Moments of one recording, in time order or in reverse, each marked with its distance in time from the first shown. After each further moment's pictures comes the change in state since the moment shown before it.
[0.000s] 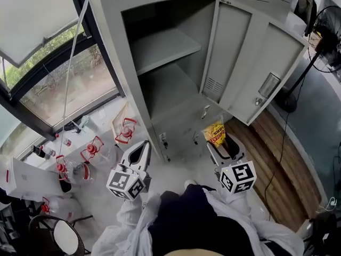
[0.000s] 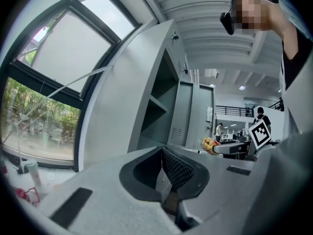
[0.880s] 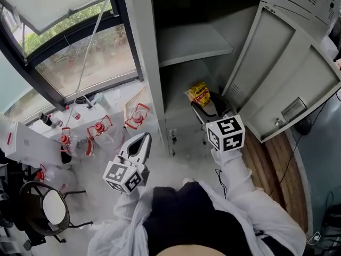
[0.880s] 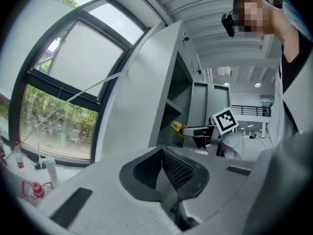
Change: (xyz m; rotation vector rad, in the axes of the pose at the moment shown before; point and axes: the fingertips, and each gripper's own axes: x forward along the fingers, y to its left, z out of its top) left arm -0.010 0.030 0.004 -0.029 -0.018 0.184; right arm 0.172 0.038 0.075 -0.164 -0.002 0.306
